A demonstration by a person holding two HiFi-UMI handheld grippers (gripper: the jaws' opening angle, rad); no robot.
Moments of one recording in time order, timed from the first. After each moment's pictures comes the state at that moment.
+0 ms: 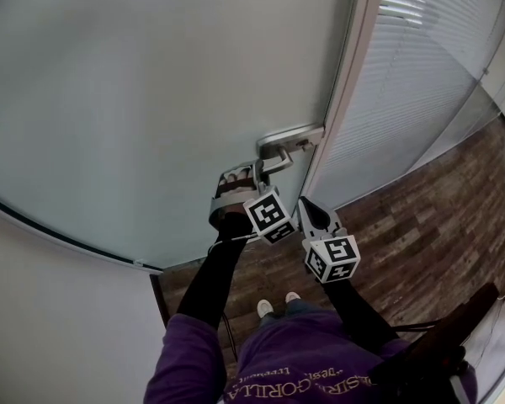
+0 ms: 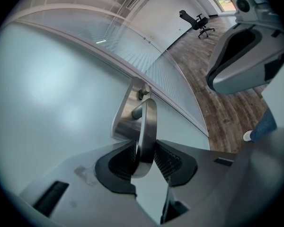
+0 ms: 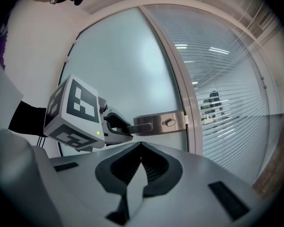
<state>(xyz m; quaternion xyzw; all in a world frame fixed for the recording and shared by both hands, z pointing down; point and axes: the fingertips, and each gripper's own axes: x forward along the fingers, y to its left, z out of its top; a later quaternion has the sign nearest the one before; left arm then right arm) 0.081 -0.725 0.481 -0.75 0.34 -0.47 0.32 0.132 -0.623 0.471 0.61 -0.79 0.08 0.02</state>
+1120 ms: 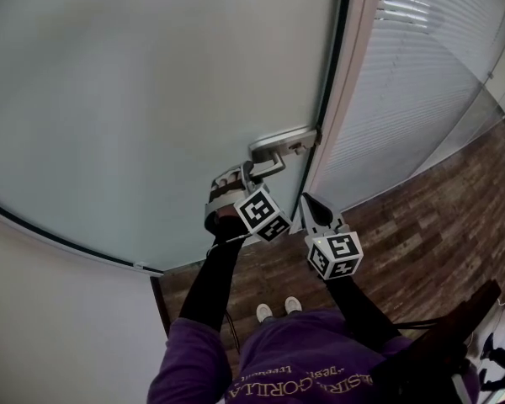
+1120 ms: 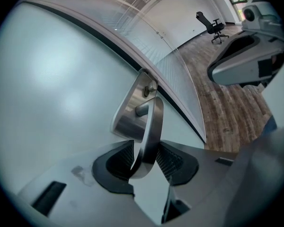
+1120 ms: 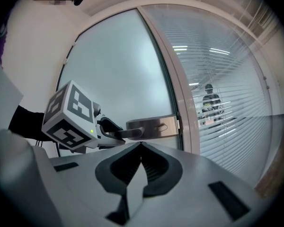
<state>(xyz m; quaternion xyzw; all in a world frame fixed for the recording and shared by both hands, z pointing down) 0.074 -0.744 0.483 -0.76 0.38 -0.48 0.24 0.155 -0.645 0.461 0.60 -0.80 0.08 0.02</state>
